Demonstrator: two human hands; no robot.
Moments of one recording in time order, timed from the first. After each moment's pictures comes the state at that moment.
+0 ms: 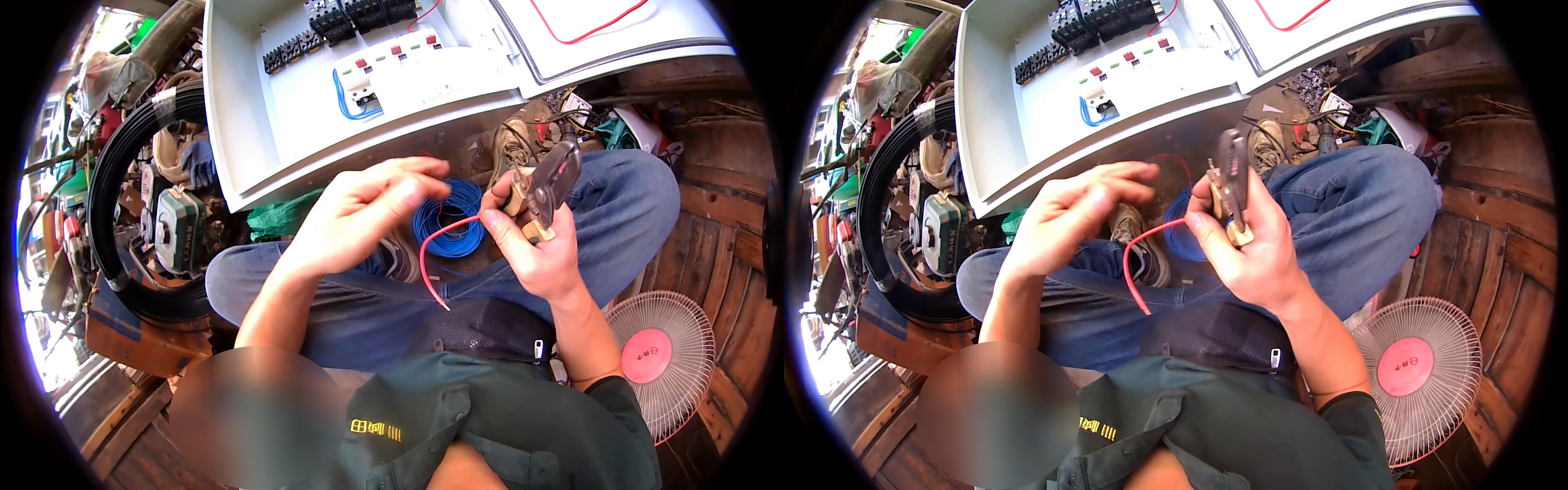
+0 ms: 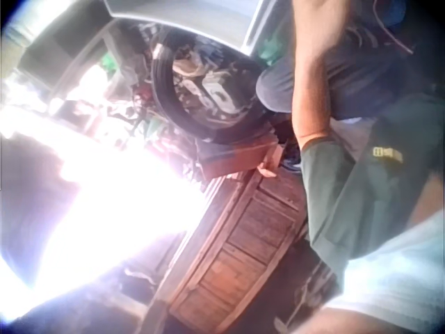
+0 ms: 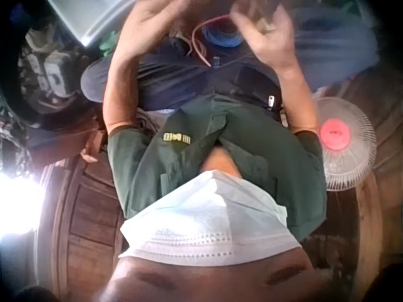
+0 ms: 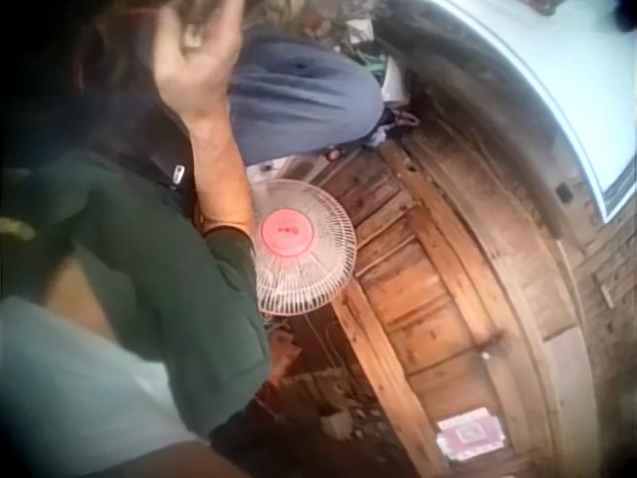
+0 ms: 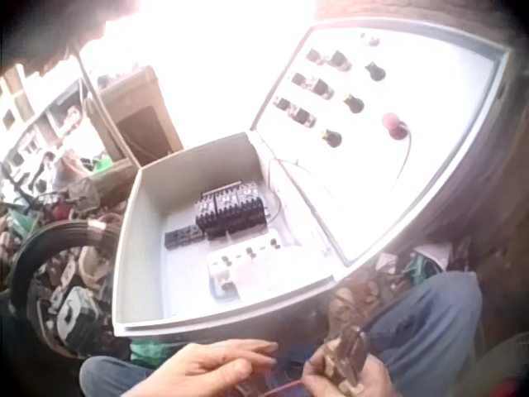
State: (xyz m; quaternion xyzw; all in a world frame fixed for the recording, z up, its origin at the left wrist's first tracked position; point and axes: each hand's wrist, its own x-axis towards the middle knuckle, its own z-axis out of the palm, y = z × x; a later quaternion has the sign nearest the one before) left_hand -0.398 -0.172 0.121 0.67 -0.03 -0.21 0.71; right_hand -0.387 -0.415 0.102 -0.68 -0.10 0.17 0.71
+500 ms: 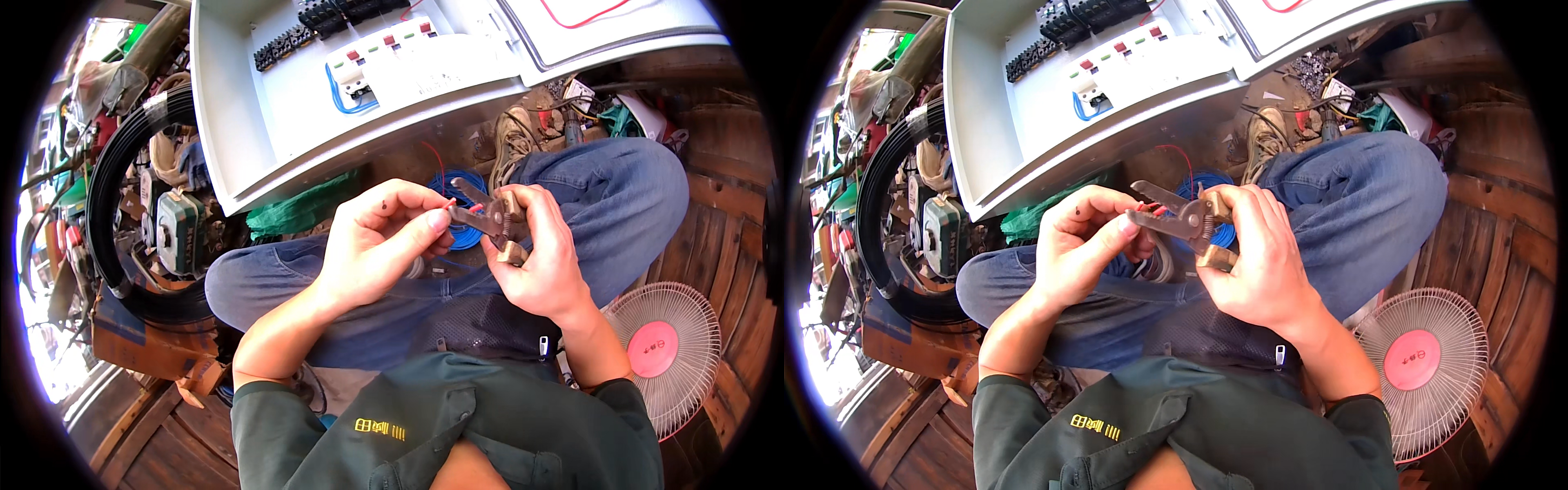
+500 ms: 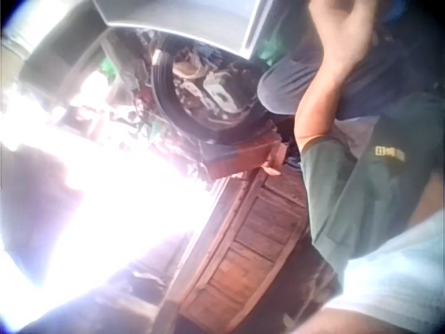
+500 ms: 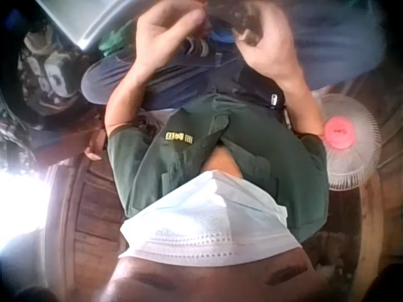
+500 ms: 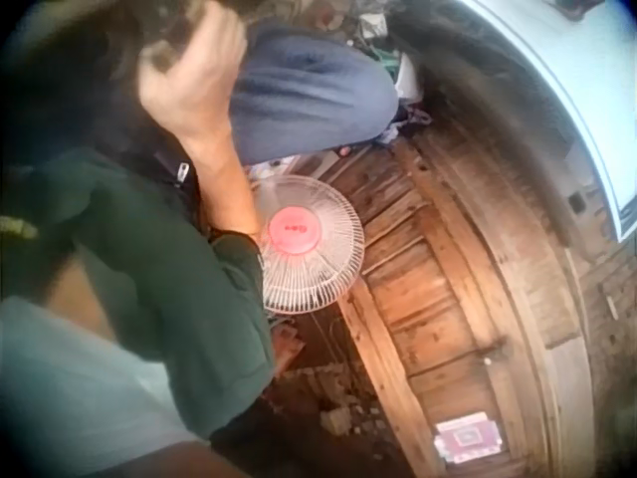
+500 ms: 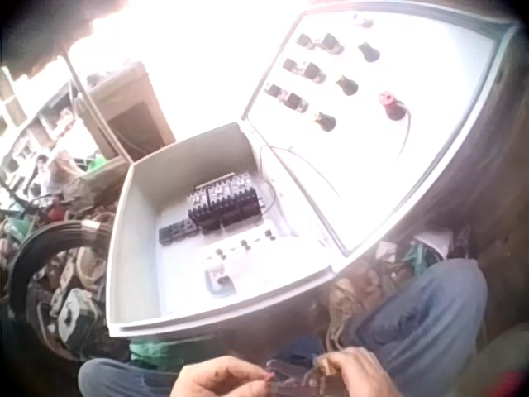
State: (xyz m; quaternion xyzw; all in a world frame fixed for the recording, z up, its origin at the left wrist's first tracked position) left_hand -0.425 -0.202 0.119 0.59 0.09 -0.17 0.78; right_hand -0.399 -0.424 0.104 -0.85 -0.20 0.07 0.48
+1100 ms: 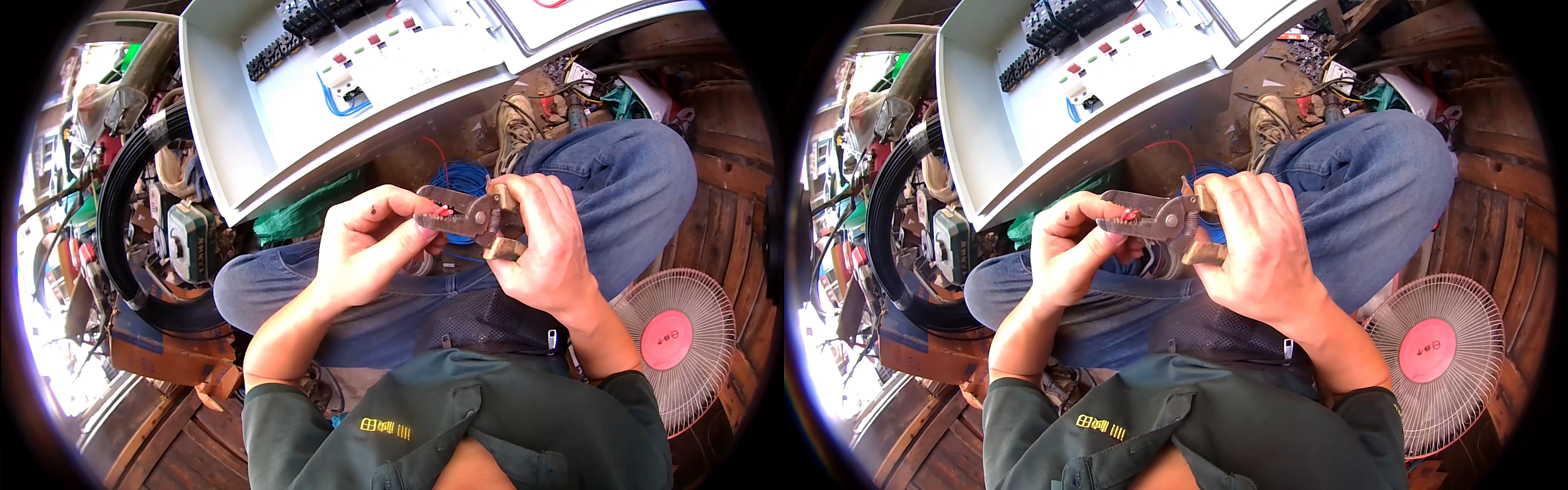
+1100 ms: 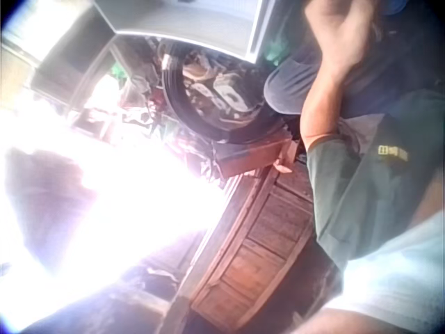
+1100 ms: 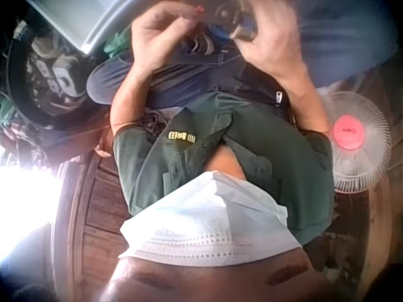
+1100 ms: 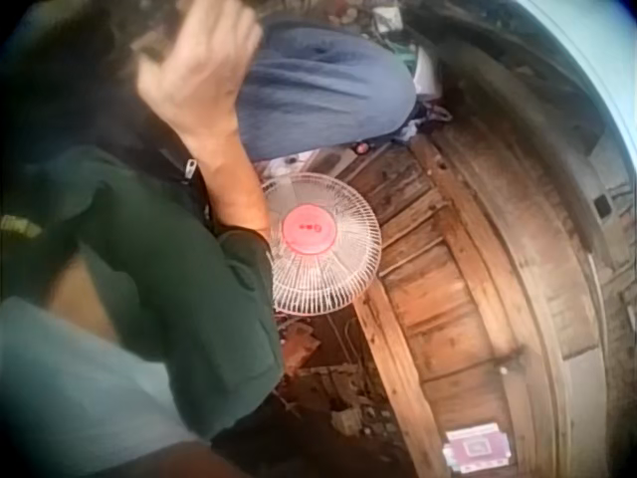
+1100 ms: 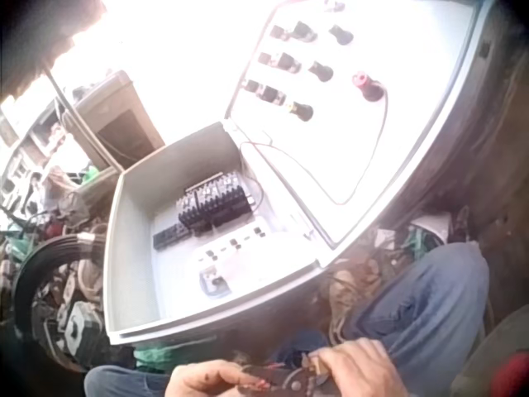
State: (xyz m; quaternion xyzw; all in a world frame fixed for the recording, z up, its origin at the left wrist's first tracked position) left_hand -0.423 -0.197 0.116 0.59 0.06 -0.18 0.78; right_hand -0.393 -0.430 0.107 -0.89 -0.26 0.01 0.39
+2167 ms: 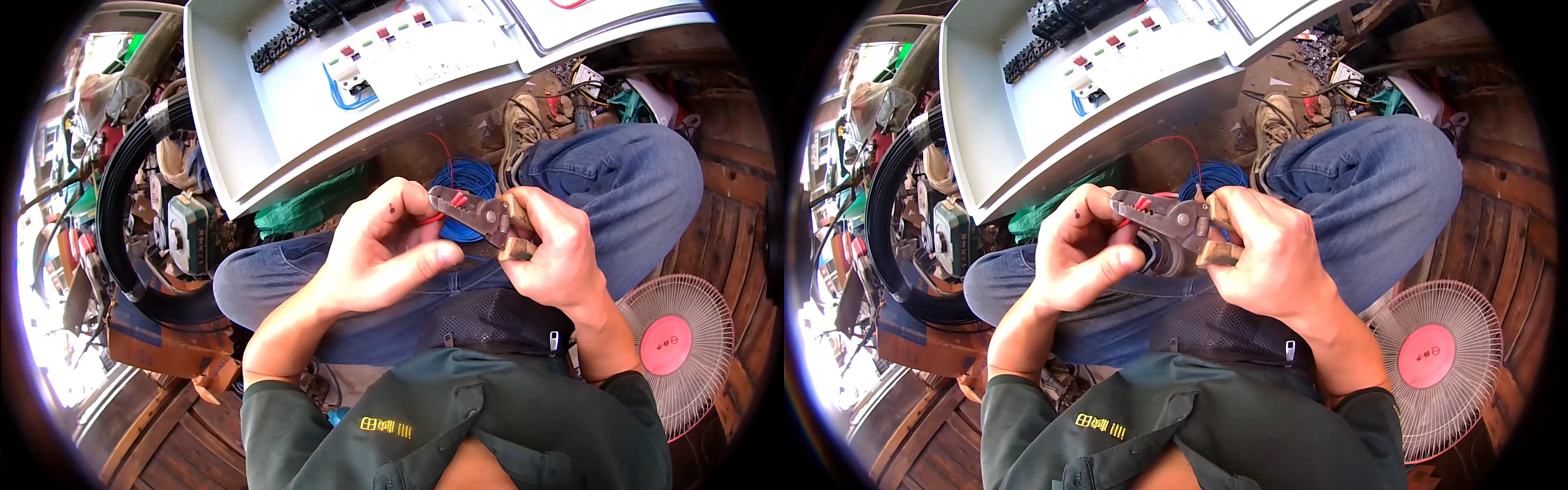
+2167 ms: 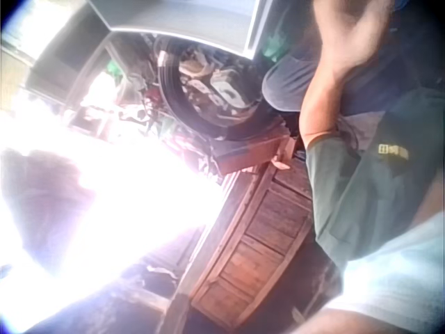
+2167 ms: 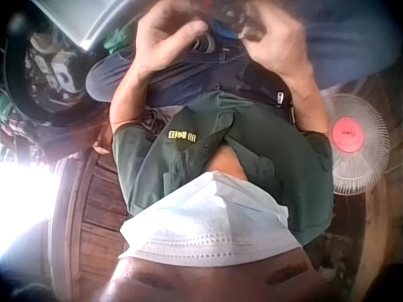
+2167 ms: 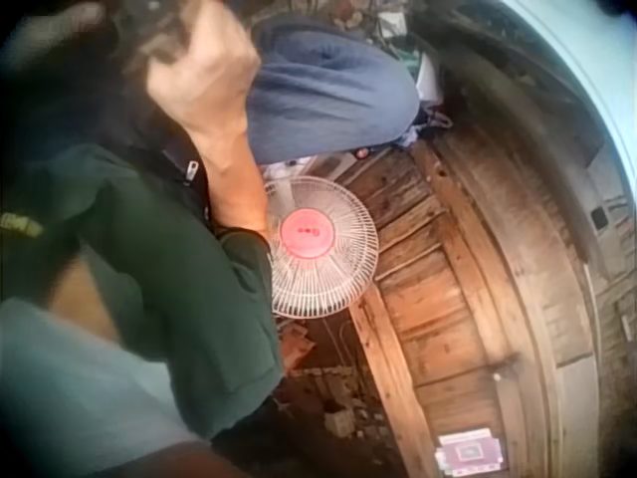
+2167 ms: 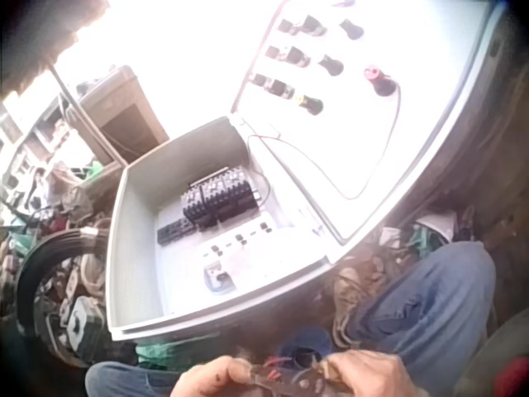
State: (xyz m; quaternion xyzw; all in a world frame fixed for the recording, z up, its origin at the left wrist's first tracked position) left_hand -0.421 -0.198 0.113 0.67 -0.02 -0.14 0.73; right_hand -0.392 -0.433 0.106 -0.85 -0.18 0.14 0.48
